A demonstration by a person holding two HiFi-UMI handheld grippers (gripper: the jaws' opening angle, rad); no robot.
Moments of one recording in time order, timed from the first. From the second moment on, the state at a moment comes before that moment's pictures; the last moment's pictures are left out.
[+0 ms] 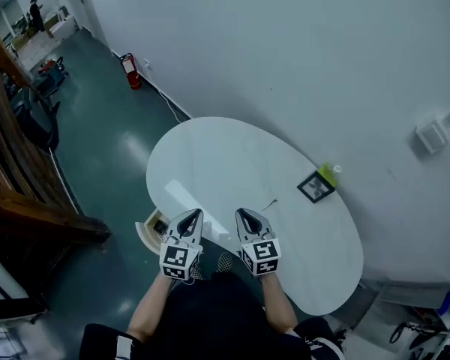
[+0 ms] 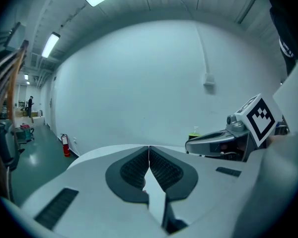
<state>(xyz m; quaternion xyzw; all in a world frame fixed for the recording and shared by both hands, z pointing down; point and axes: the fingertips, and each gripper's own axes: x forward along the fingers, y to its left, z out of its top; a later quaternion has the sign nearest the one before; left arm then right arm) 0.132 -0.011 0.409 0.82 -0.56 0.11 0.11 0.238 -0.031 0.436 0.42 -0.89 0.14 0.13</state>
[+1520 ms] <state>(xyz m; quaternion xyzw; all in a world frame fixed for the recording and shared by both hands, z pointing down) 0.316 -0.110 0.578 0.89 -0.34 0.25 0.18 0.416 -0.127 0.652 0.58 -0.72 0.32 0.20</state>
